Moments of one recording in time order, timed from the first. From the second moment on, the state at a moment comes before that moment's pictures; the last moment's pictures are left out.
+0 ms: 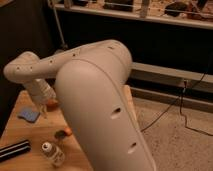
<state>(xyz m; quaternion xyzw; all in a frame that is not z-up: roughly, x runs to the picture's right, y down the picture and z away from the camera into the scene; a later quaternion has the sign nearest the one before) -0.249 0.105 0.690 -0.33 0.18 0.34 0.86</state>
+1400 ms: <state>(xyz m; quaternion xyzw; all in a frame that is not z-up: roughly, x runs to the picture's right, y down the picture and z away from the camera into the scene) 0.077 0.168 0.650 -0.26 0.36 0.66 0.60</state>
